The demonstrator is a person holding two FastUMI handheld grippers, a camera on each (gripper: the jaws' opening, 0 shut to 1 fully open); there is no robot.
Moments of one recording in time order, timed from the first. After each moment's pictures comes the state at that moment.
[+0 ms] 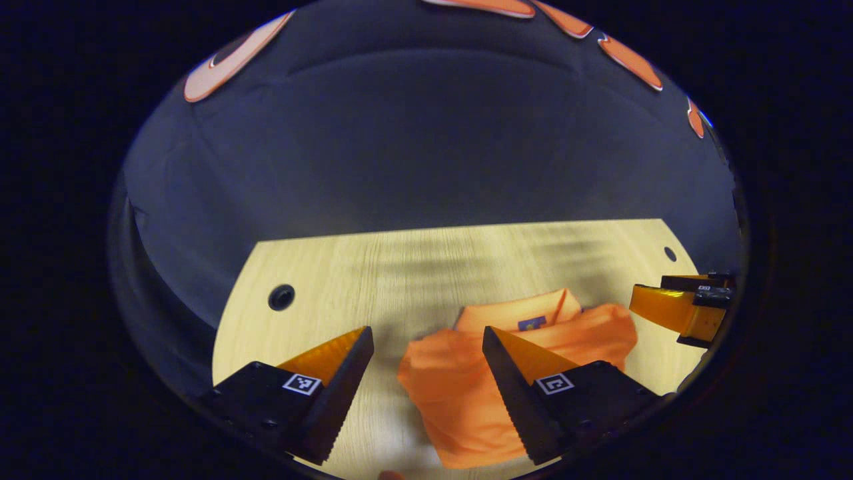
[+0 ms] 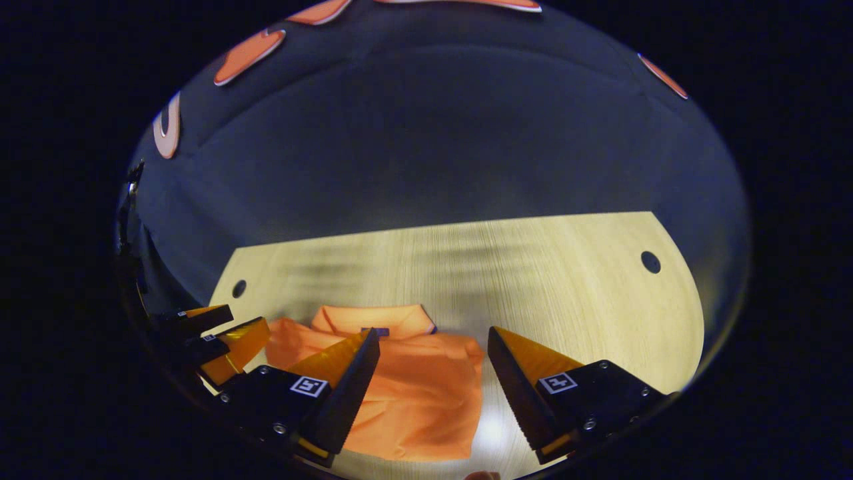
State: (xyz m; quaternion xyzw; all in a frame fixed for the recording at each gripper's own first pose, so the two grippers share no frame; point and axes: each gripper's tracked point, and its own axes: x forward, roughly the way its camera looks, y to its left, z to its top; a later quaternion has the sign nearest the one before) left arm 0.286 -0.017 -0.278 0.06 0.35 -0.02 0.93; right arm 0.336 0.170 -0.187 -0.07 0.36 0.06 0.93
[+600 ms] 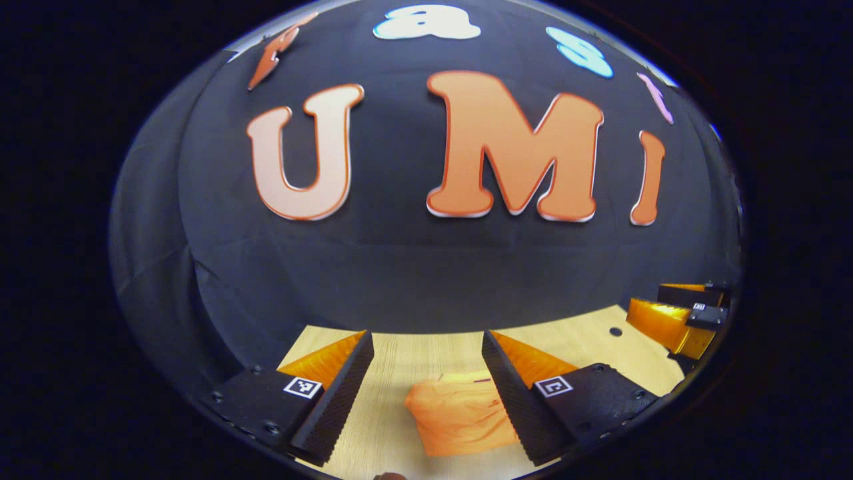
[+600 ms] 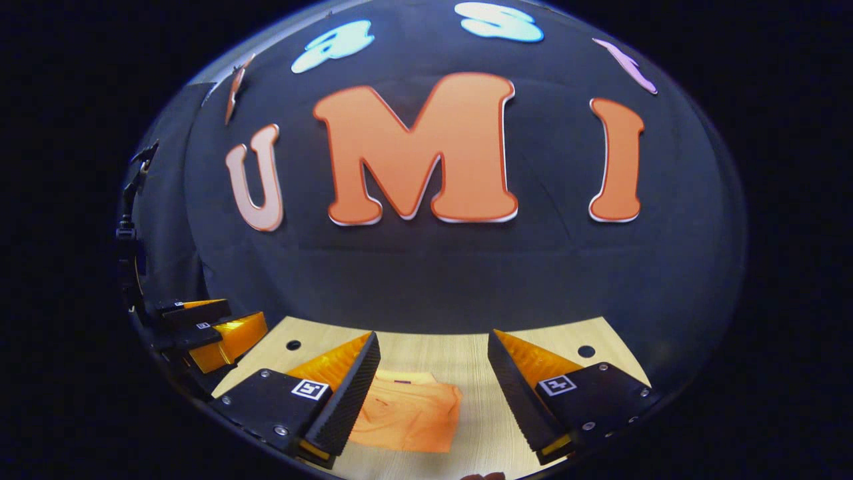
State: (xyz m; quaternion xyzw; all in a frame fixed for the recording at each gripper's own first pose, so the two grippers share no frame) left arm 0.143 -0.030 -0.043 0.03 0.12 -0.01 0.99; right arm 0.206 0.185 0.035 -0.10 0.11 0.12 0.98
